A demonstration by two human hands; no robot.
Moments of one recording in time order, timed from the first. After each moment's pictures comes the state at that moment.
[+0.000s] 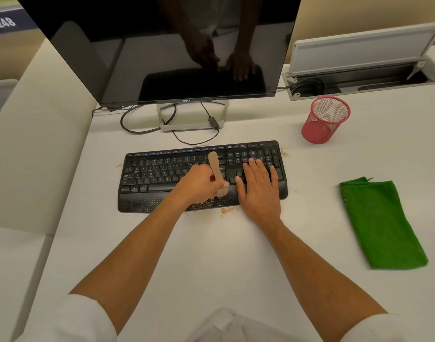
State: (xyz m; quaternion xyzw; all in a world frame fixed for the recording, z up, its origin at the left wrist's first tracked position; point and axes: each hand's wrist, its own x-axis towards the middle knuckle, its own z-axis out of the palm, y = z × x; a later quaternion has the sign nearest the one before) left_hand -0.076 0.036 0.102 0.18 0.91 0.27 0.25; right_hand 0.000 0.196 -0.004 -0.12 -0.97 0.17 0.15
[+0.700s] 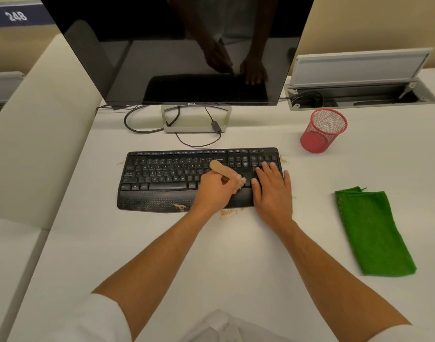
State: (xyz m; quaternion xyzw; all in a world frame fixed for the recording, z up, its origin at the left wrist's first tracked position) left_hand -0.043 0.063 0.083 0.10 0.86 0.48 0.14; right_hand 0.009 0.226 0.004 -0.12 -0.96 0.18 0.15
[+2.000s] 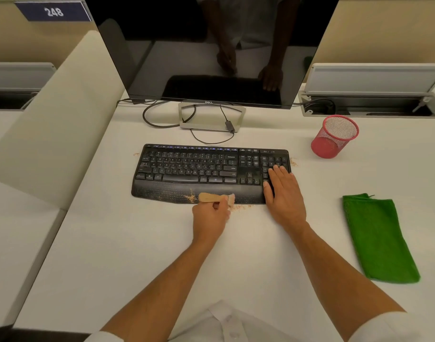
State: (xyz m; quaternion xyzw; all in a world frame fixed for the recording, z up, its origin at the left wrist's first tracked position) left_hand 0.028 0.031 0.056 -0.09 0.81 0.57 0.07; right_hand 0.016 0.243 -0.003 -0.07 -0.97 0.17 0.14
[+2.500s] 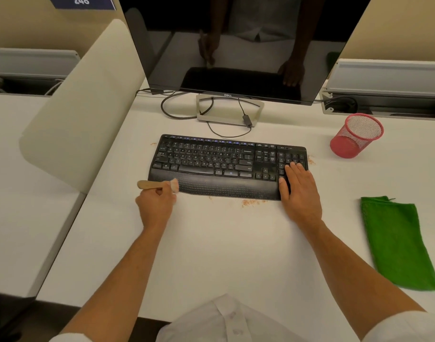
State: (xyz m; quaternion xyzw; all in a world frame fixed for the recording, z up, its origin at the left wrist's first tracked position) left_hand -0.002 -0.099 0.059 -0.25 0.84 0.48 -0.06; right_hand 0.016 0.244 -0.003 -0.07 -0.97 0.19 0.14
